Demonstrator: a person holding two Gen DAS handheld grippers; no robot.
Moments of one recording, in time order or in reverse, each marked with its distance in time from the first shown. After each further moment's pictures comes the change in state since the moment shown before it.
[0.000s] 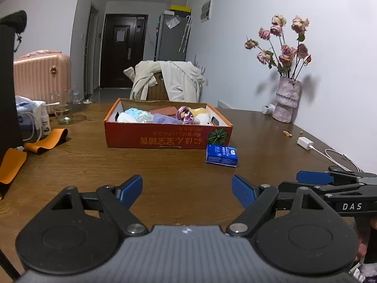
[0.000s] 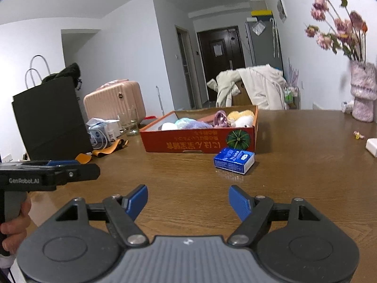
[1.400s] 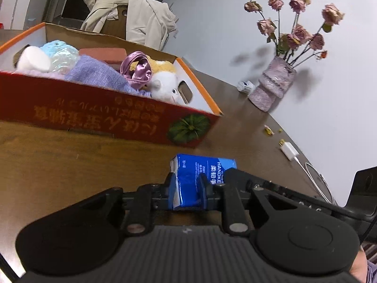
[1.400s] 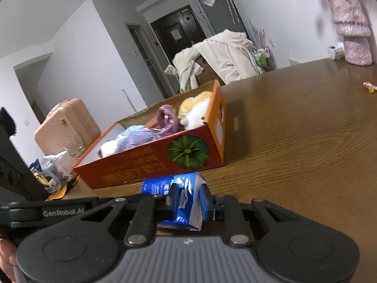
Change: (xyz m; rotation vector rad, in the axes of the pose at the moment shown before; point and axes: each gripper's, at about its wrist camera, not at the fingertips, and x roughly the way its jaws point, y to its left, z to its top) left arm 0.226 0.004 0.037 -0.217 0.263 -0.316; right arm 0.156 -0.104 0.039 0.288 0.050 -0.040
